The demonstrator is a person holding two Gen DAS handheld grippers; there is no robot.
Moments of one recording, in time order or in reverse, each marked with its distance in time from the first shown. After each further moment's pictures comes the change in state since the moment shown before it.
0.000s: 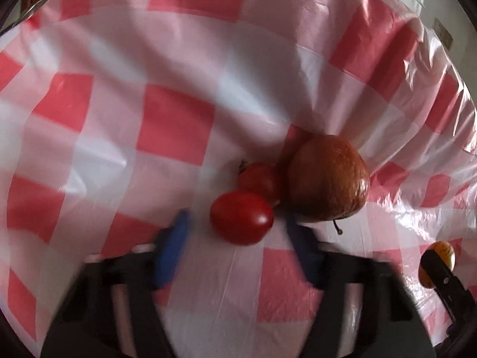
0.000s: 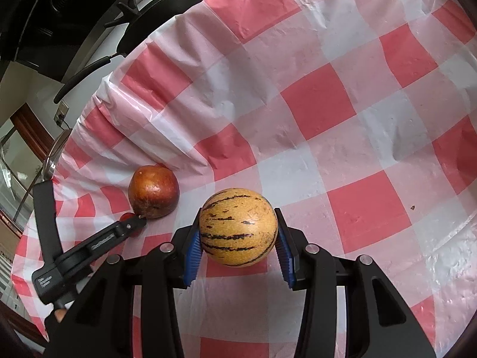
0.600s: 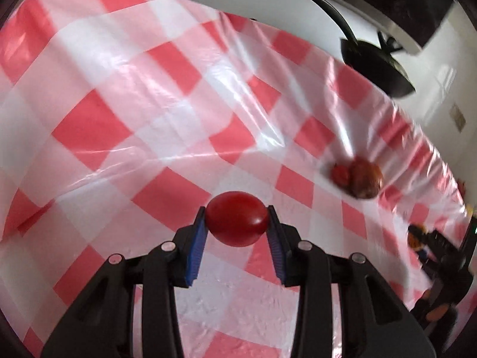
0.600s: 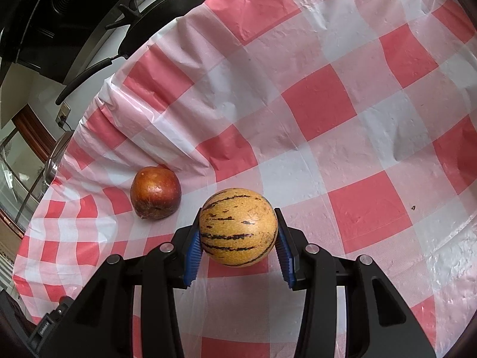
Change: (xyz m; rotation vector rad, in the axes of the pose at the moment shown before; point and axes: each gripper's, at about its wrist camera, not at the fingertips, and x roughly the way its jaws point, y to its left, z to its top) left arm -0.143 0.133 -0.120 -0.343 -0.217 0.050; right arm -0.002 -0.001 -0.001 0.008 -0.010 0.004
